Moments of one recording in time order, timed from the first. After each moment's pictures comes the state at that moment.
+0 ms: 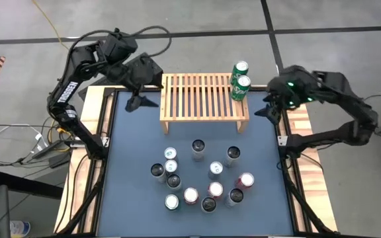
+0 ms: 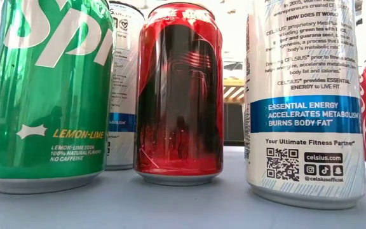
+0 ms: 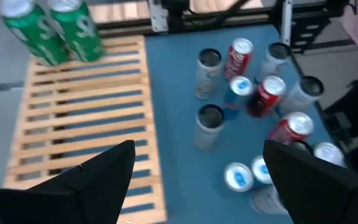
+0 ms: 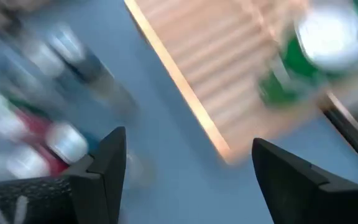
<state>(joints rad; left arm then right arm) 0.43 1.62 2.35 -1.44 0.41 0.35 -0.32 1.06 1.62 -1.36 0.00 0.24</state>
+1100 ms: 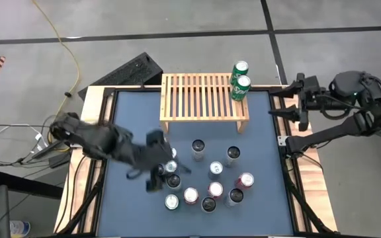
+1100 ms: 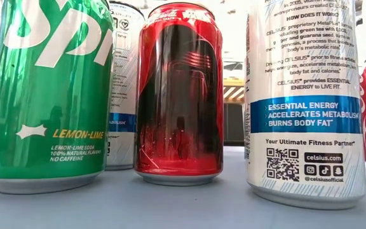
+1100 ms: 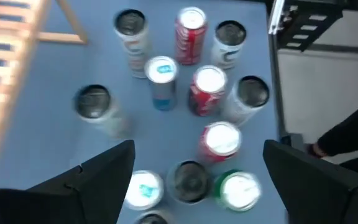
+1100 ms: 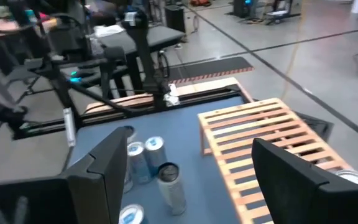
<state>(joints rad) -0.45 1.66 2.01 -1.13 -0.30 -0.45 0.08 0.86 1.63 -1.04 0.21 0.19</state>
